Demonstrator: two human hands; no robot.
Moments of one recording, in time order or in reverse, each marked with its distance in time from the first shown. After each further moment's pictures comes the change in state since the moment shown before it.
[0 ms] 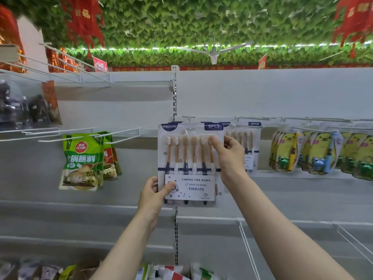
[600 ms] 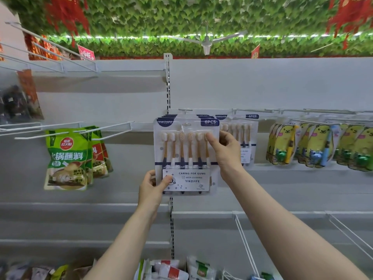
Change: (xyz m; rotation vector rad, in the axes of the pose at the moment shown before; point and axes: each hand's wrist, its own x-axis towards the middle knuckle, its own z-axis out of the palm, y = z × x) left_hand 0.031 -0.016 0.011 0.095 0.050 0.022; right_hand 0.027 0.032 -0.006 -0.172 0.003 -0.030
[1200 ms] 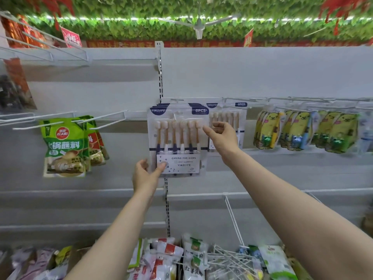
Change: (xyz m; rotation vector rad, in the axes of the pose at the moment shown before) left_hand -0.015 0.009 -0.005 0.260 0.128 -0.110; right_hand -0.009 -0.025 -0.027 -0.359 -0.030 0.108
